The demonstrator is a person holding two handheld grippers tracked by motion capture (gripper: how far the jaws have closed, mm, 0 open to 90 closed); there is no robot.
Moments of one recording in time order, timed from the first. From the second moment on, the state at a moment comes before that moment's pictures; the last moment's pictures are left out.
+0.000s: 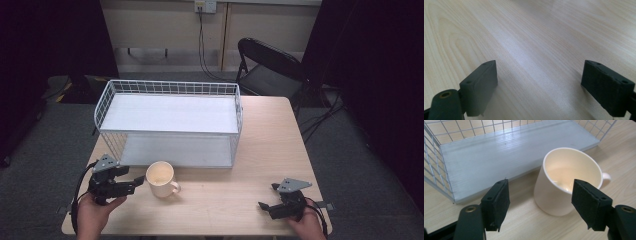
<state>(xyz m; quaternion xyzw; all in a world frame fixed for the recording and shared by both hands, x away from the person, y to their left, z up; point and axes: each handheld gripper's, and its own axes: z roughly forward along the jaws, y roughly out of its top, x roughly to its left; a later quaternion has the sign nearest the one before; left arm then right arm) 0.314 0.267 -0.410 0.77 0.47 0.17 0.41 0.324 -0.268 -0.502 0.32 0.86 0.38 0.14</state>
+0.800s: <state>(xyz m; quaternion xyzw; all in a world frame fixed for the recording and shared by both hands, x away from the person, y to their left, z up) 0.339 0.239 -0.427 0.76 0.48 0.17 0.41 0.324 -0.268 -0.503 0.32 0.86 0.38 0.14</state>
